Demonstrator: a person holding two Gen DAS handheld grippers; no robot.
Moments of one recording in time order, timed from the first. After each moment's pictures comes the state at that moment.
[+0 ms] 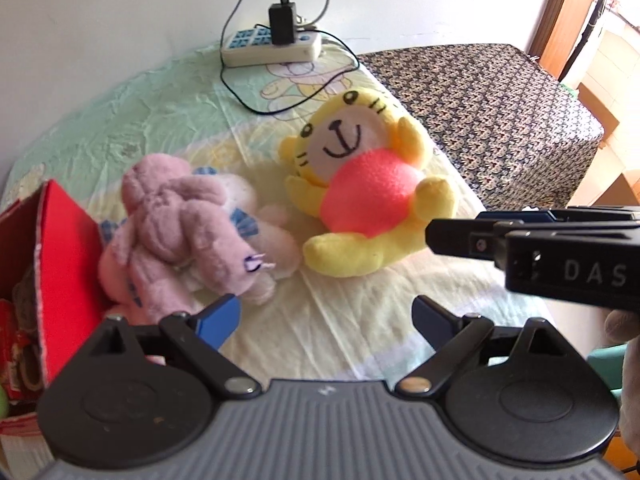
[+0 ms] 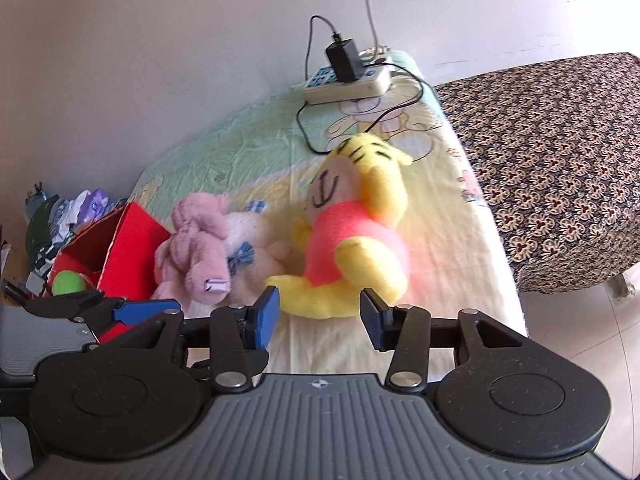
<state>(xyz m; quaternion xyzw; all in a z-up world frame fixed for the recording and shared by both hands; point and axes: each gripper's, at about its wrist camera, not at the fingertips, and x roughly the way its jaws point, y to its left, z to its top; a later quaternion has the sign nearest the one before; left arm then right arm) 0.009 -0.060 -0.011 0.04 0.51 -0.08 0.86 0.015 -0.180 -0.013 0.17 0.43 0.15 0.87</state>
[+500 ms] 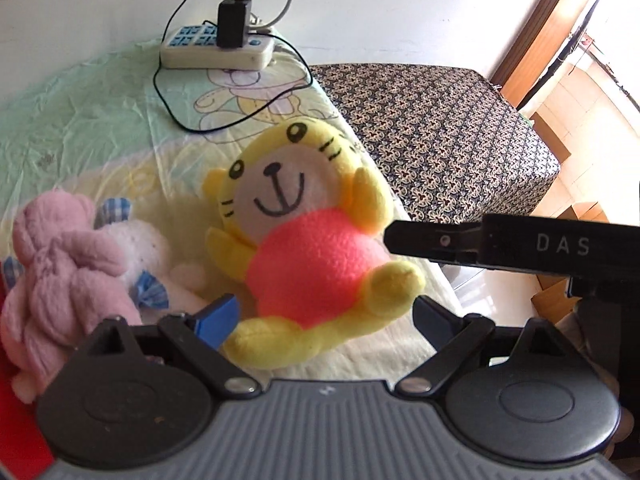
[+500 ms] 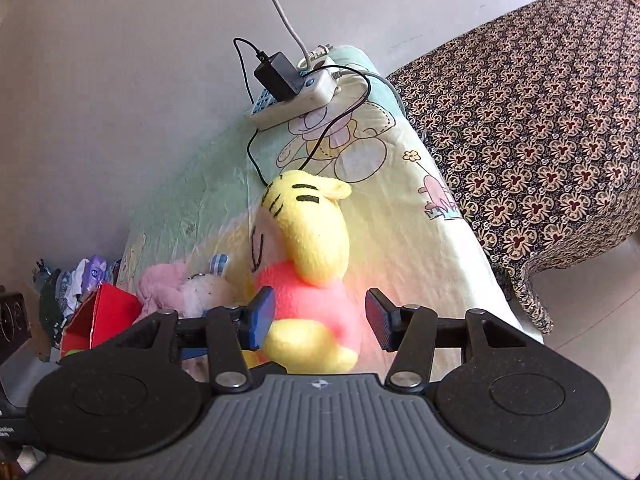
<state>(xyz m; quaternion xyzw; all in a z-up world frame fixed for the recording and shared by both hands) 0.072 -0.075 -0.034 -0.04 0.50 -0.15 0.85 0.074 -0.231 -0.047 0.28 0.44 0.12 0.84</state>
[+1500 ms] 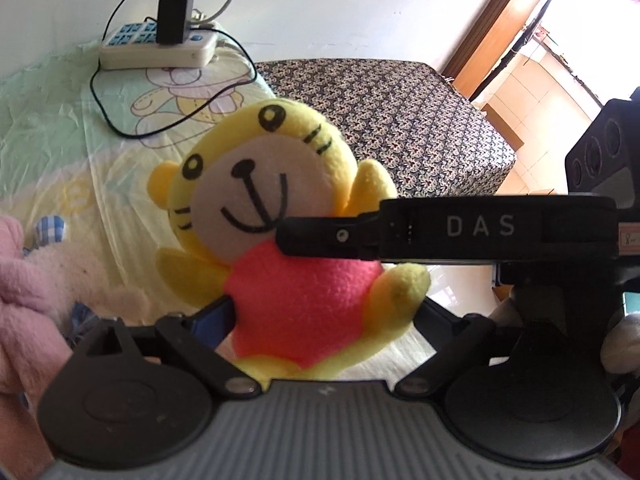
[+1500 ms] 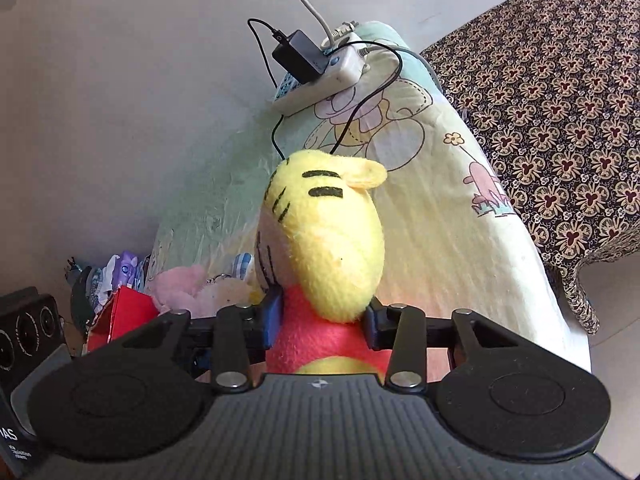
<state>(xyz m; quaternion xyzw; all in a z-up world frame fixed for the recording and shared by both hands) 0.081 -0.087 -0.045 -0.05 0.49 -0.23 0.84 0.095 -0.223 -0.065 0.31 0.44 0.18 0.82</state>
